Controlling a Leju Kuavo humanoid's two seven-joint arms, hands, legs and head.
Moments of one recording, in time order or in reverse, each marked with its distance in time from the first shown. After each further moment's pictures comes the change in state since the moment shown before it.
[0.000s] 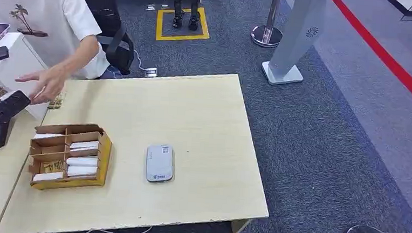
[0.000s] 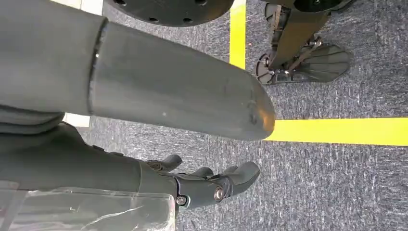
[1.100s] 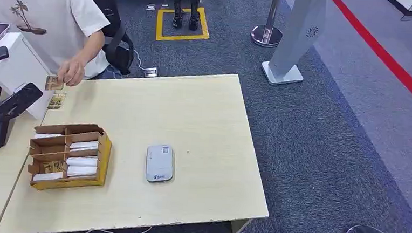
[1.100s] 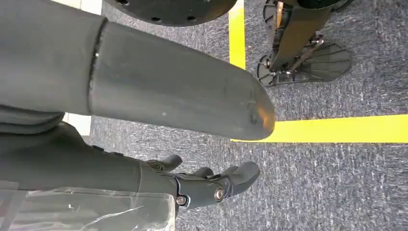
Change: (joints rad) left arm -0.045 -0.053 -0.043 0.084 0.064 0.080 -0.047; right arm 0.019 0.000 0.000 0.000 -0.048 -0.006 -0.019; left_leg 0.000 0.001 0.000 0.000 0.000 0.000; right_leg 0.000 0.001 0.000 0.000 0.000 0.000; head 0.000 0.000
